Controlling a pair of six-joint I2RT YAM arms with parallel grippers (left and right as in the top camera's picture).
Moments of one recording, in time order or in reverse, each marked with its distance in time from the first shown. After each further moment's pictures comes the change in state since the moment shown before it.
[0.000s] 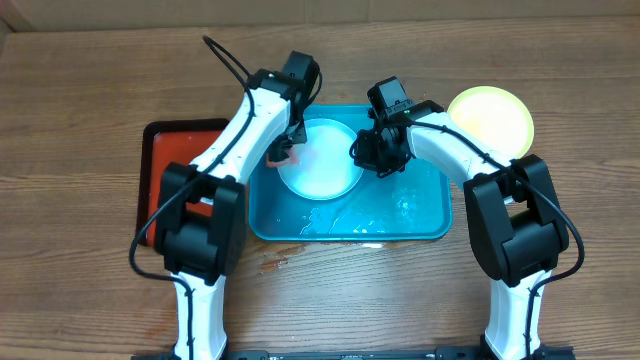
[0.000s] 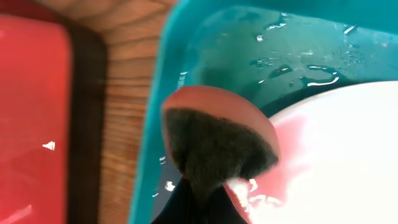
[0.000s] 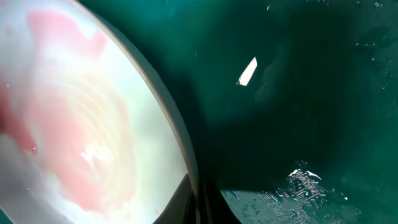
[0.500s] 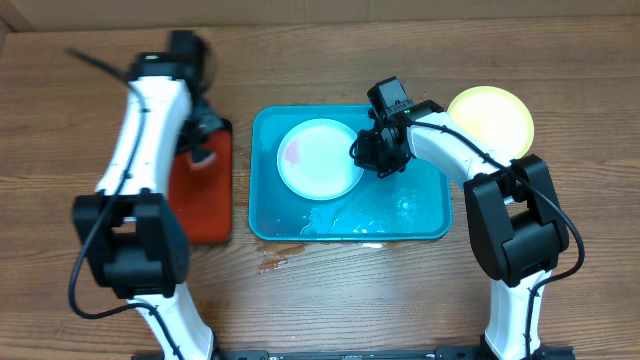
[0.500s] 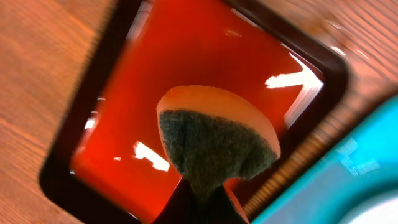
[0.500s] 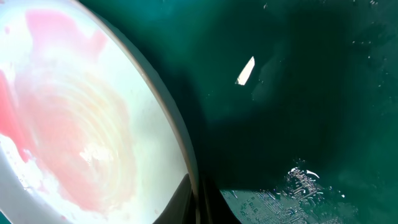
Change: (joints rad) left arm 0.385 -0.146 0.019 -0.197 0.078 -0.063; right arm 0.000 0.000 0.000 -0.005 0.006 0.000
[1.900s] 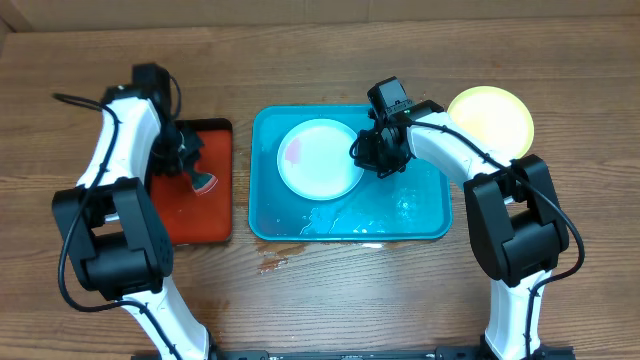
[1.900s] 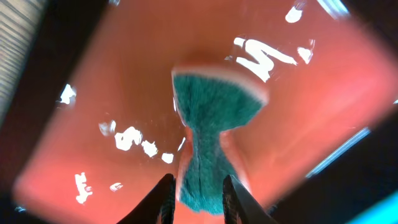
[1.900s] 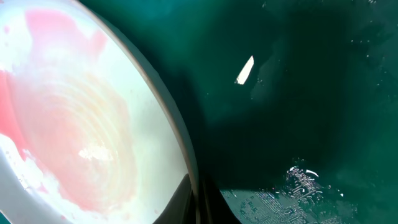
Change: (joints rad) left arm 0.131 0.020 -0.178 0.173 0.185 0.077; right arm 0.000 0.000 0.000 -0.002 0.000 0.000
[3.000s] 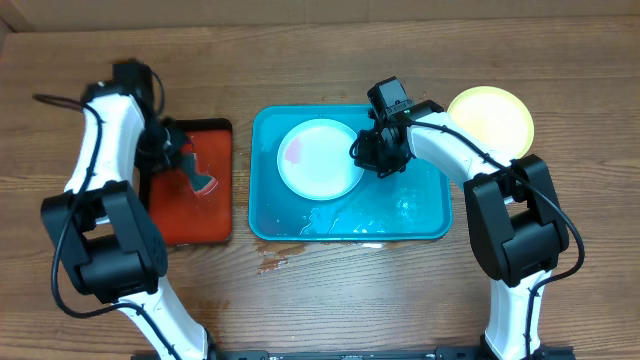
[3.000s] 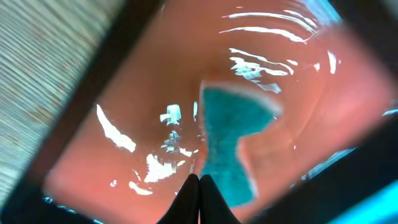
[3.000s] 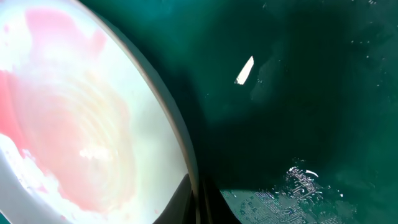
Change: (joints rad) left arm 0.044 -0.005 0.038 -0.055 0.015 0.006; right arm 0.000 0.000 0.000 -0.001 0.000 -0.003
